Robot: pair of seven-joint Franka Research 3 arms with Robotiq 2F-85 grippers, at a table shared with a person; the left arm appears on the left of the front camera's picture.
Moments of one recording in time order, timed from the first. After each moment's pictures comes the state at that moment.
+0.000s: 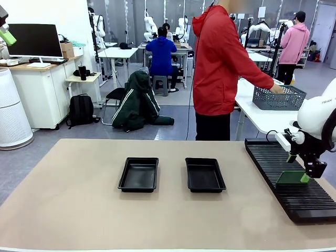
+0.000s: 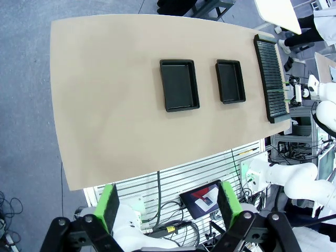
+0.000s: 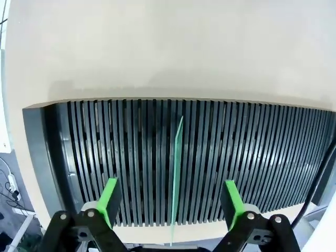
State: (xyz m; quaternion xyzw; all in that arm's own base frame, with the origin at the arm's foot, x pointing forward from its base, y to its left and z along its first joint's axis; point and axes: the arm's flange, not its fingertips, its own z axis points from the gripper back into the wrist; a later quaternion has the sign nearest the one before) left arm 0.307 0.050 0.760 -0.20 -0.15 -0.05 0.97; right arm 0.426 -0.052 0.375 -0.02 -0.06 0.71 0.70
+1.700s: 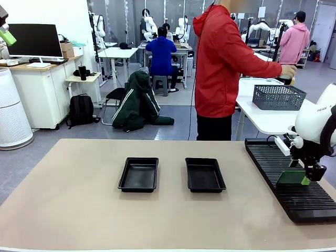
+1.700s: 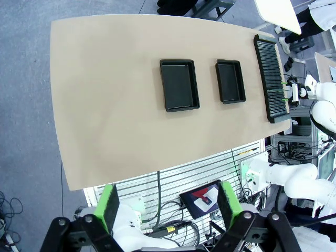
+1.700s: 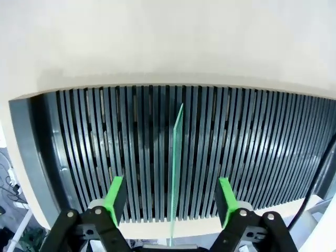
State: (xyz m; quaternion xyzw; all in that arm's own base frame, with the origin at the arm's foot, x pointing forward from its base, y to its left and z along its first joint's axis) left arm 0.307 0.050 0.760 -0.20 -0.15 -0.05 0.97; right arm 0.430 -0.056 0.364 -0.04 -0.05 0.71 0.70
